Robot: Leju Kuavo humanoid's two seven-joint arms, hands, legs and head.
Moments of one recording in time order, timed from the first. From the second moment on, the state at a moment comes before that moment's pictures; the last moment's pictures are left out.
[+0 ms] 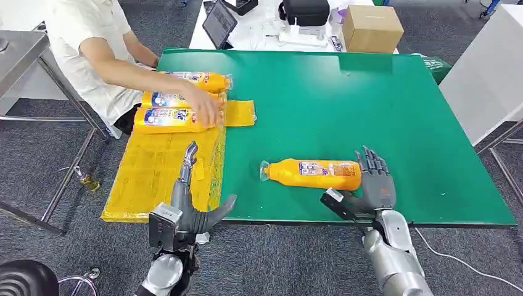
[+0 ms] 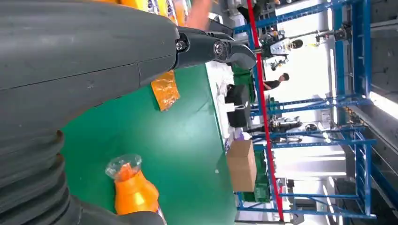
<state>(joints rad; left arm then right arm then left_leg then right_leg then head) -0.10 -0.15 -0.47 -1.41 -0.10 0.40 -0.53 -0.39 -0.05 -0.16 -0.70 1.34 -0.70 -0.47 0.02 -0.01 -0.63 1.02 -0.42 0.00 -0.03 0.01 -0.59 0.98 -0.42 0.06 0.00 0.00</state>
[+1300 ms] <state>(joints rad) -0.14 -0.17 -0.52 -1.37 -0.06 0.37 -0.52 -0.50 -0.03 -0.02 -0.48 1.24 -0.70 -0.50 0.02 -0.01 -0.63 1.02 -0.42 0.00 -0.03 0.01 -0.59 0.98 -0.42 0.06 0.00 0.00</state>
